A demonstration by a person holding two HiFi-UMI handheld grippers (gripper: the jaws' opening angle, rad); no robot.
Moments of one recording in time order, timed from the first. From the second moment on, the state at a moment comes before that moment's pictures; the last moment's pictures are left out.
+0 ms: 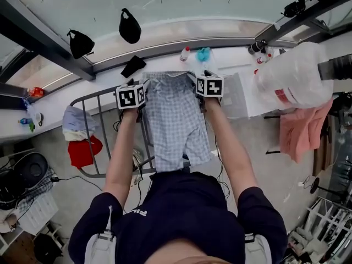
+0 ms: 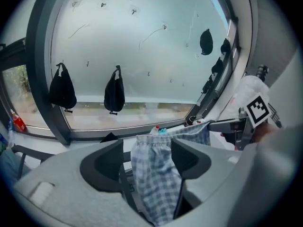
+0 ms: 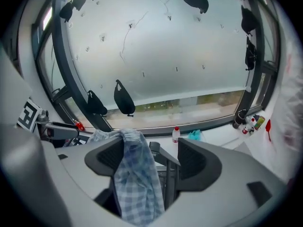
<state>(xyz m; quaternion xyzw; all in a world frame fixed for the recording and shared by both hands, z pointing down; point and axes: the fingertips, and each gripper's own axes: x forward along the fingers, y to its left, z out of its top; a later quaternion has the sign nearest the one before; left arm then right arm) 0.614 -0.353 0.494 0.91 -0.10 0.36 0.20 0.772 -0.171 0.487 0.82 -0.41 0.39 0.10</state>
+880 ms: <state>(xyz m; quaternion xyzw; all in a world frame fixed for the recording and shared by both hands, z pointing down) 0.533 -0.261 0.417 0.93 -0.16 0.28 0.18 0.686 -0.106 0.423 0.80 -0.49 0.33 0.09</state>
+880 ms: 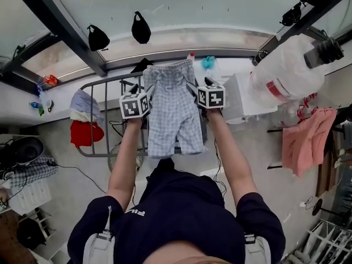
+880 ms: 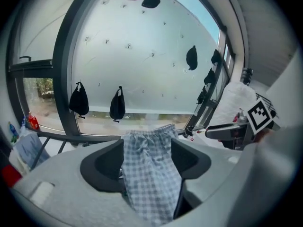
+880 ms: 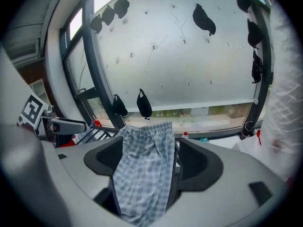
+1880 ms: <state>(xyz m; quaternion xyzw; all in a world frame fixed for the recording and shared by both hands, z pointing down) 0.232 -0.068 0.425 0.89 -0.34 0.25 0.18 0.416 -0.001 0.424 0.66 -0.68 0.29 0.12</state>
